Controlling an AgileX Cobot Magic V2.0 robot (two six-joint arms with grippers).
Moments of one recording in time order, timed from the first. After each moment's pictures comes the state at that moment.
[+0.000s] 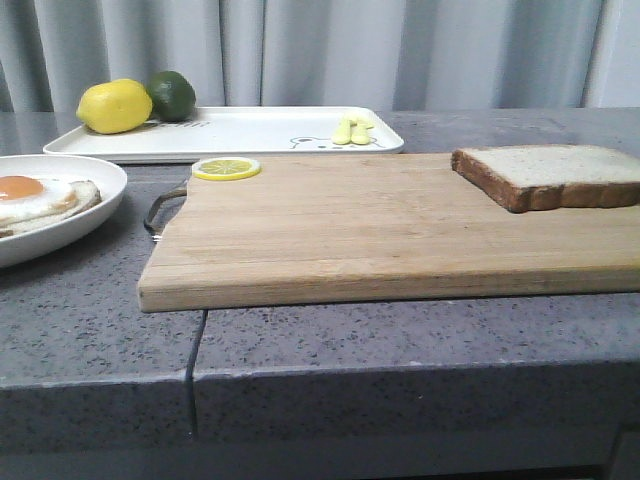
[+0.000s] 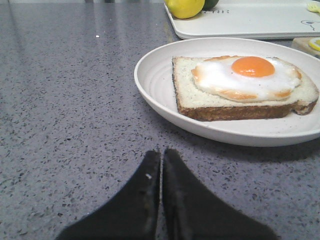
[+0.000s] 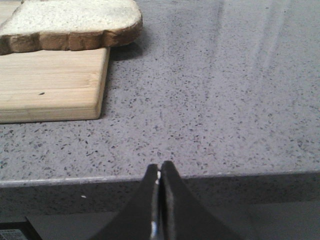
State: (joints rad) left arm 0.03 0.00 0.00 -0.13 0.32 0.09; right arm 0.05 -0.01 0.02 -0.09 0.38 0.14
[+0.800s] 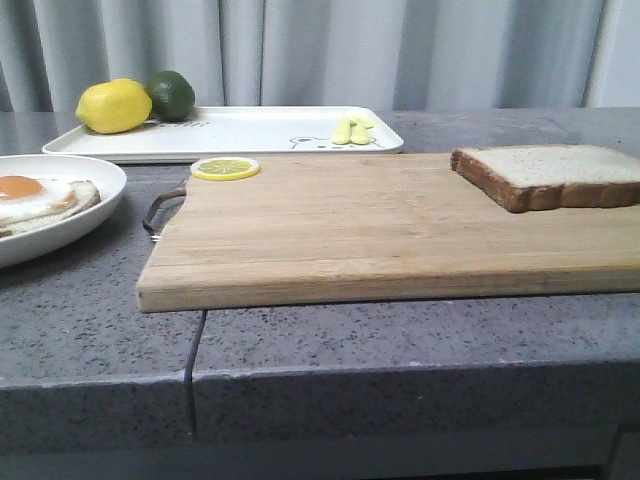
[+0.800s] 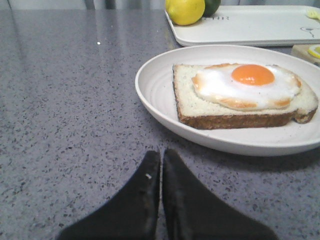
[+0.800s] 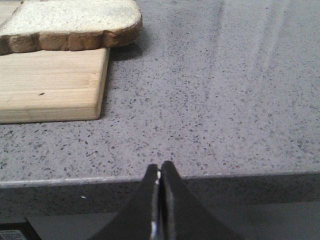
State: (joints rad) left arm 0.03 0.00 0.00 -0.13 0.28 0.09; right arm 0.05 -0.01 0.02 -0.09 0.37 0.14
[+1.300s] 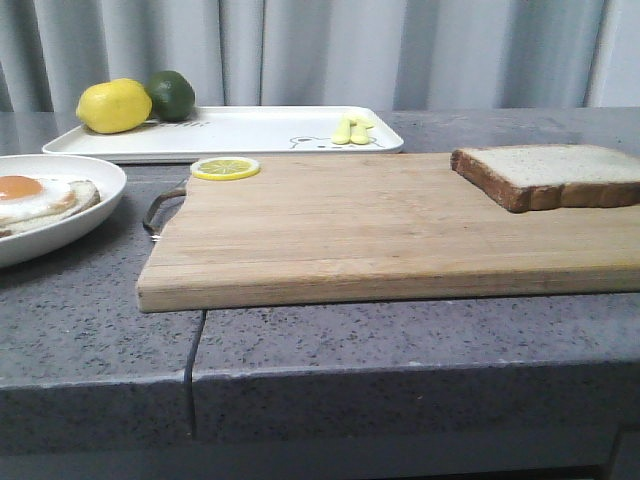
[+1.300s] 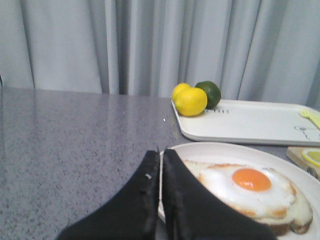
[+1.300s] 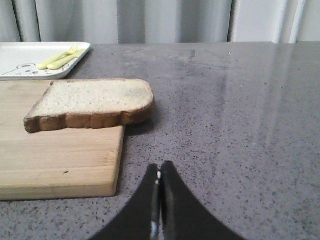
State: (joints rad) left arm 0.03 0.00 0.00 -0.19 -0.02 0.09; right arm 0.05 -0.01 0.03 -0.08 0.13 0.14
